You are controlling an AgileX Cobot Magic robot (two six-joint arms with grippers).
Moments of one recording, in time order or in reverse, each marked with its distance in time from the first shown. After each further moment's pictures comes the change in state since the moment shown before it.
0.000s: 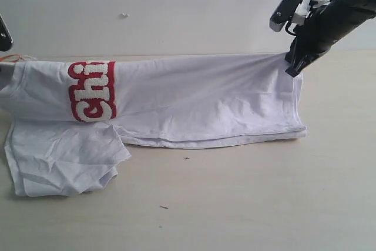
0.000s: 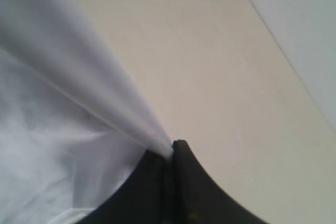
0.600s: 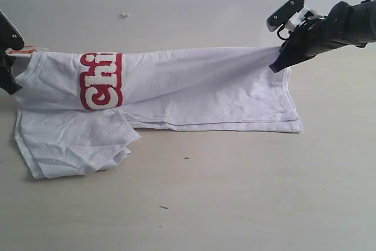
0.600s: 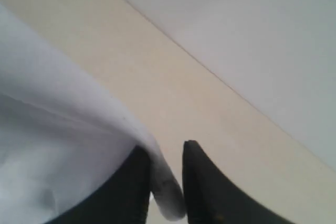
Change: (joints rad) left arm -0.002 0.181 0.000 0.015 -0.486 -0.188; right arm 0.003 0.150 -0.003 0.033 -0.423 0.193
